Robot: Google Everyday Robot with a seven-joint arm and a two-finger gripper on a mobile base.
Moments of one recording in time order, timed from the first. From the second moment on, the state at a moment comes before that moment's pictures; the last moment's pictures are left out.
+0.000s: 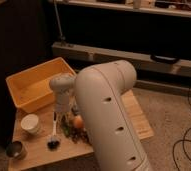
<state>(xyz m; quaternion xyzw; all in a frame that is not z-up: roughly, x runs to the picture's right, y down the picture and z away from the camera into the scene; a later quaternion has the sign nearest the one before) -0.191 0.176 0.847 -0.41 0.24 0.56 0.68</state>
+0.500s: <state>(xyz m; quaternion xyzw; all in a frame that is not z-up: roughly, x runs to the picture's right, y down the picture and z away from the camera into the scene) -0.172 0.082 0.804 -0.38 0.17 0.59 0.69</state>
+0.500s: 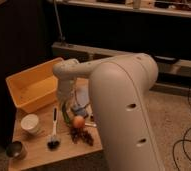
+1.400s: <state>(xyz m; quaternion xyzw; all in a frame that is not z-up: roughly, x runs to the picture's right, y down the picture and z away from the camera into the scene) -0.189 0.040 0.806 -0.39 0.15 0.56 0.72</state>
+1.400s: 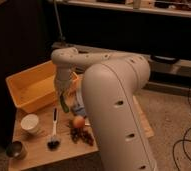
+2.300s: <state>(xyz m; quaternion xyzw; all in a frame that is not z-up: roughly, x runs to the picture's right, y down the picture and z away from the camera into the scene) -0.014 0.012 0.765 -0.27 0.26 0.62 0.69</state>
